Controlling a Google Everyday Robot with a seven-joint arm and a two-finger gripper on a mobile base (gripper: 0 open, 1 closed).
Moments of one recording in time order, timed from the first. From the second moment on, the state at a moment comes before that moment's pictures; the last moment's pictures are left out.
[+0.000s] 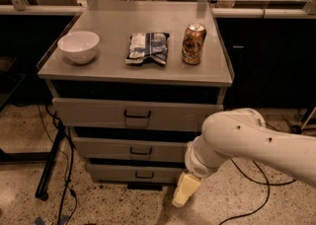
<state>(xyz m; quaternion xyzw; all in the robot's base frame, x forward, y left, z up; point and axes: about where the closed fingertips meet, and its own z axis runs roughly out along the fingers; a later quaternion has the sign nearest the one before) 0.427 -0.083 0.626 -0.57 0.80 0.09 0.14</state>
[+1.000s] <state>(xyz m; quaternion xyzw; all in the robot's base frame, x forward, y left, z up) 0.458 -0.082 0.550 -0.58 0.80 0.05 0.15</state>
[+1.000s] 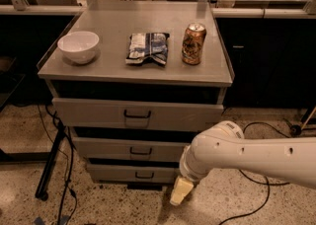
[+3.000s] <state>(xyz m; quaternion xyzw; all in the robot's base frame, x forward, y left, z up) 0.453 -0.079 0.401 -0.54 0.83 0.11 0.10</state>
